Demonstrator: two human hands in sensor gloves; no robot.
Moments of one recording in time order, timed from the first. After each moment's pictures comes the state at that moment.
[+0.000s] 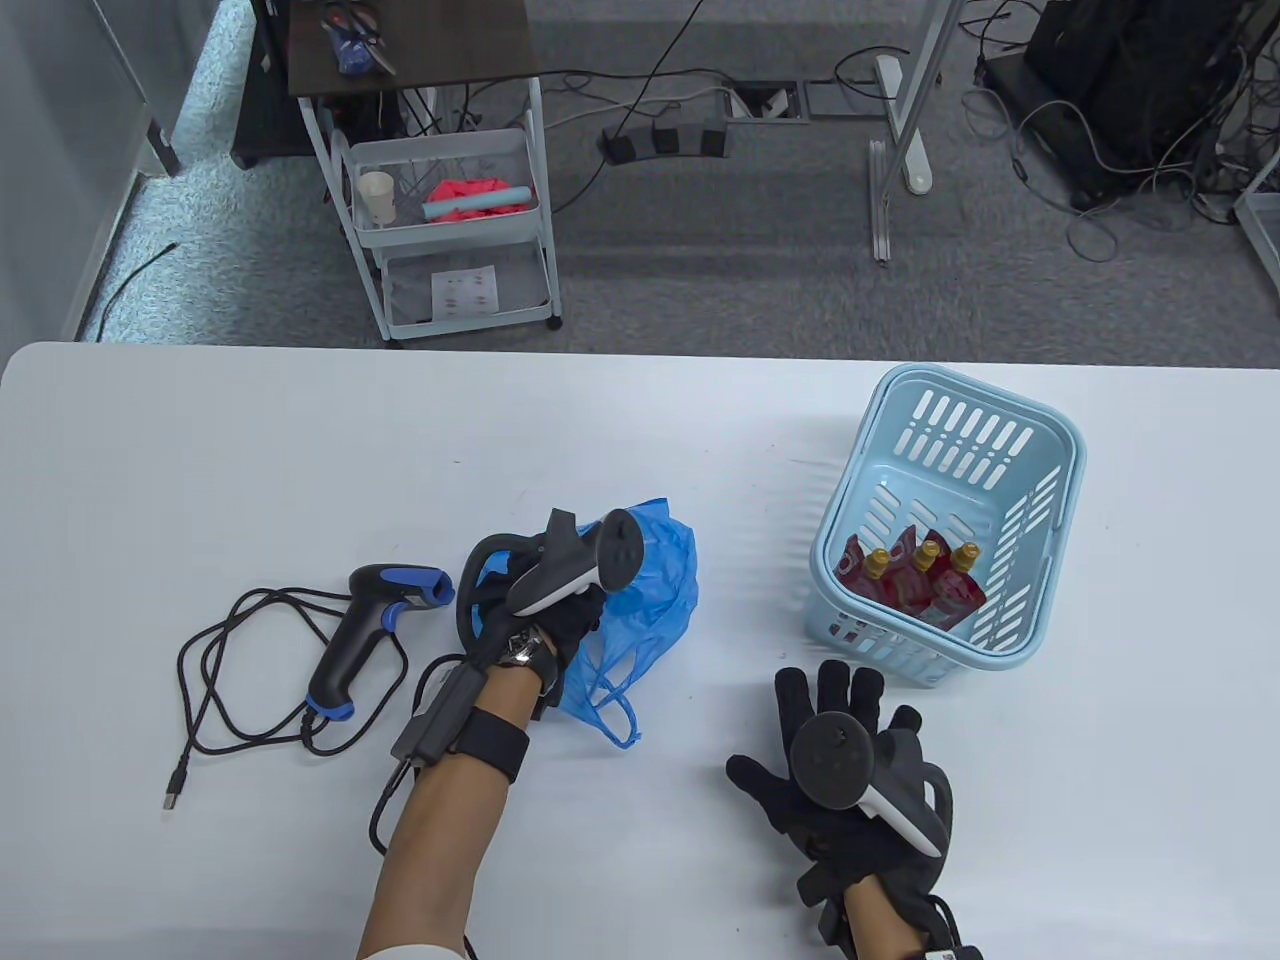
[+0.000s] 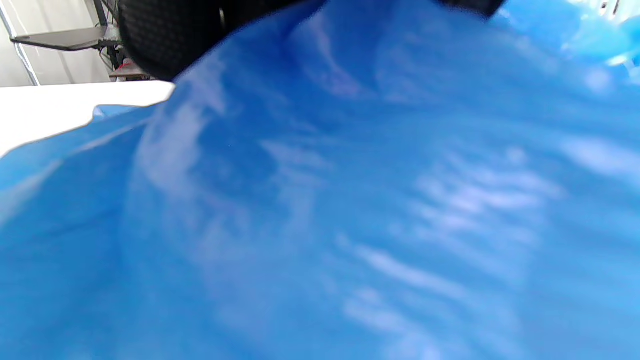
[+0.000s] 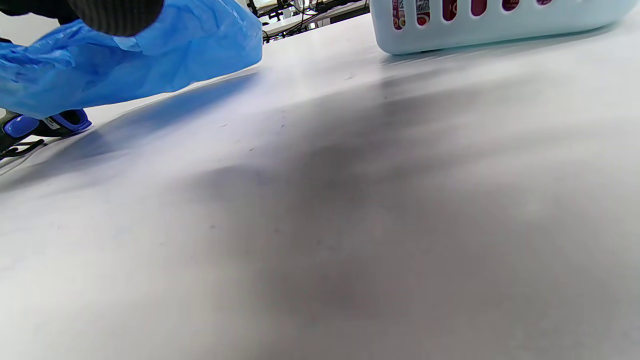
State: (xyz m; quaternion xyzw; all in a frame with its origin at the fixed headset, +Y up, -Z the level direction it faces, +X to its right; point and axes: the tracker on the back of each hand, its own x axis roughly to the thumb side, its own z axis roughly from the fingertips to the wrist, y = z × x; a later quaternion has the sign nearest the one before) left_hand -0.090 -0.710 -0.326 -0.12 -0.09 -0.02 0.99; right_hand 0.161 -0.756 -0.167 0.05 0.17 0.97 0.15
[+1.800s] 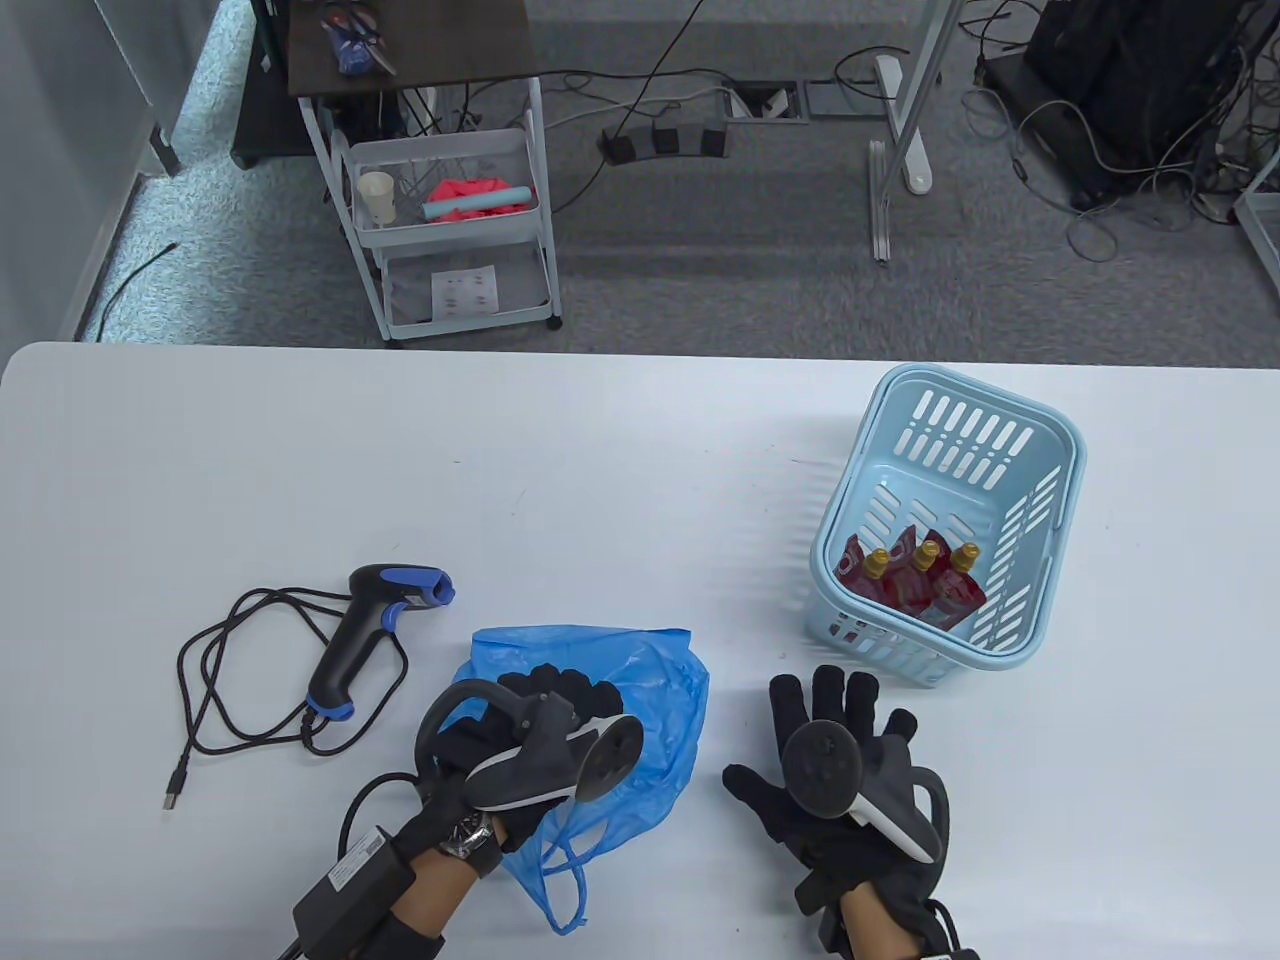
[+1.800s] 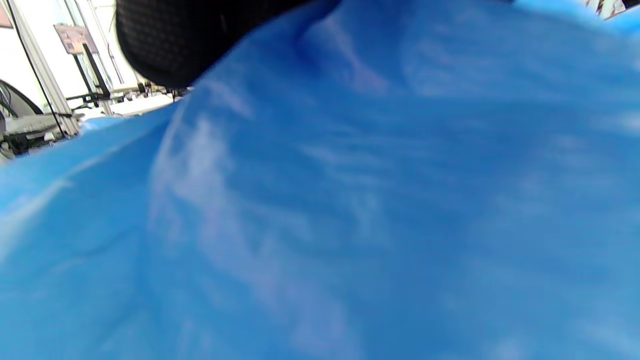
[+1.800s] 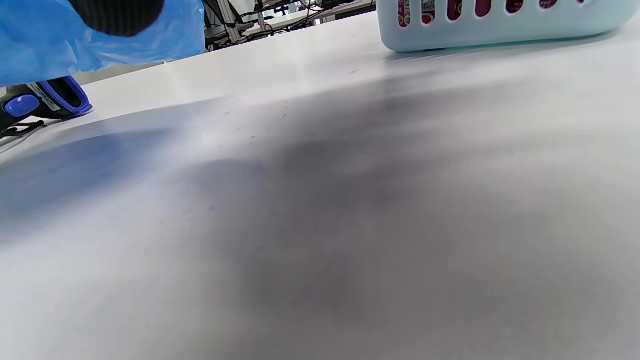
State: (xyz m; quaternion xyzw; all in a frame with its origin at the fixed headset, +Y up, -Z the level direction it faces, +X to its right) left_hand -0.090 -0.695 -0.183 -0.06 -0.23 -0.09 0.97; right_hand 0.155 -0.755 -0.162 0.06 0.17 0.97 0.13
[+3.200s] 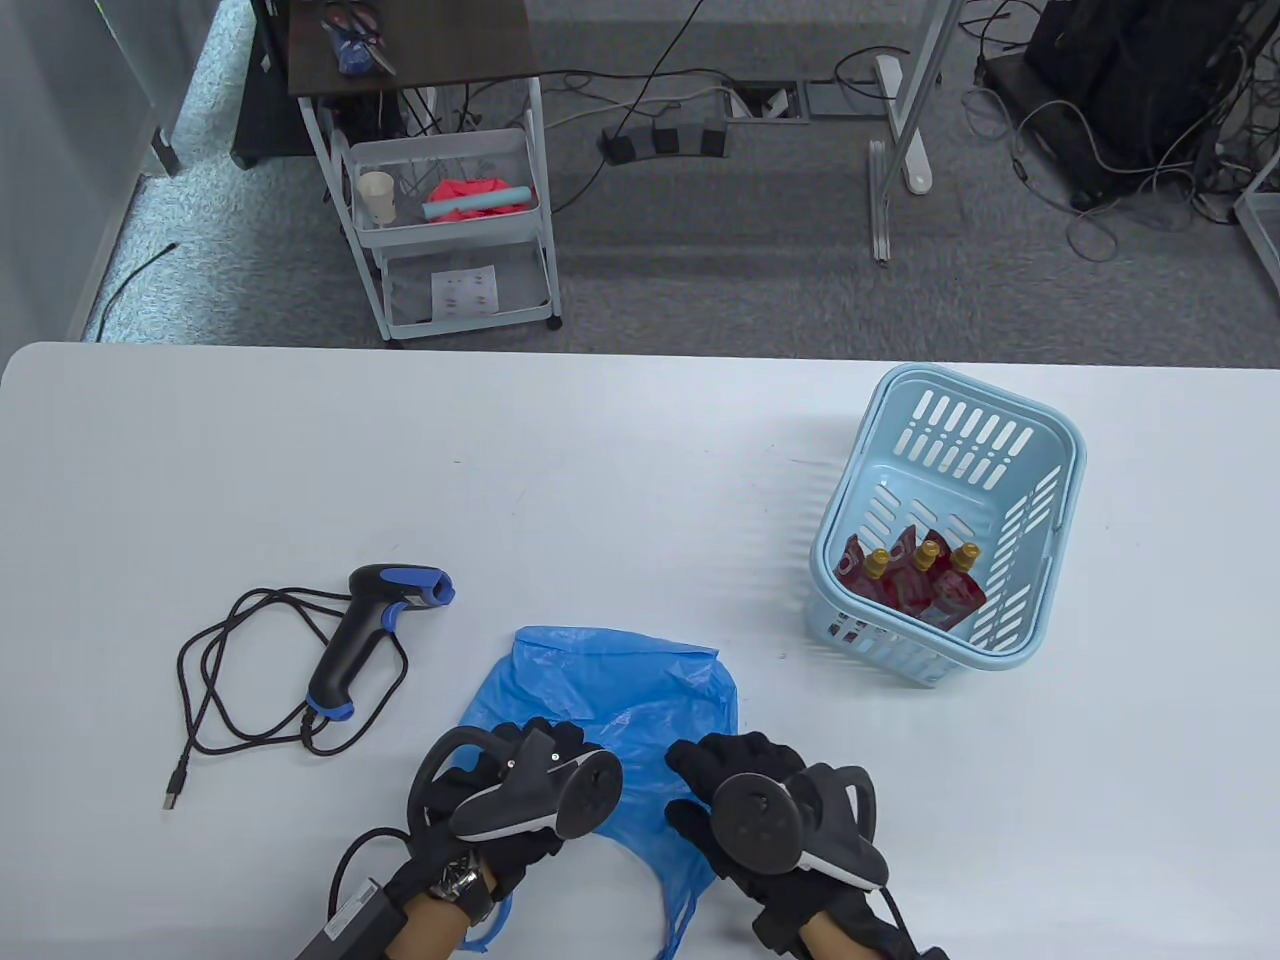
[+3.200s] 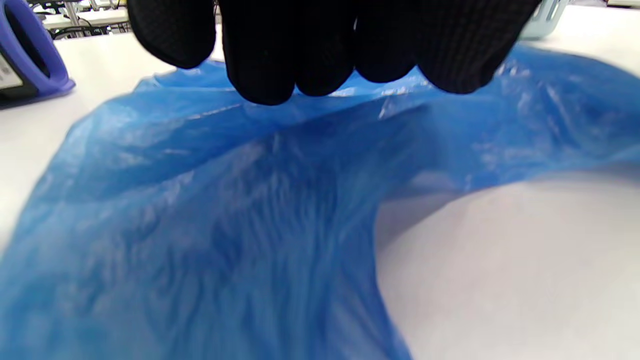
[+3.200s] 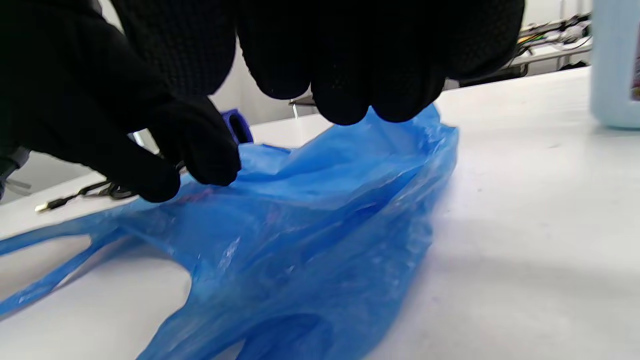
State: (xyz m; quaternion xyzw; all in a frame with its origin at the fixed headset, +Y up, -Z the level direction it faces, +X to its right) left_hand -0.103 -0.748 -0.162 -0.16 -0.24 -0.07 0.95; right_hand 0.084 -0.726 -0.141 0.25 0.09 0.96 0.13
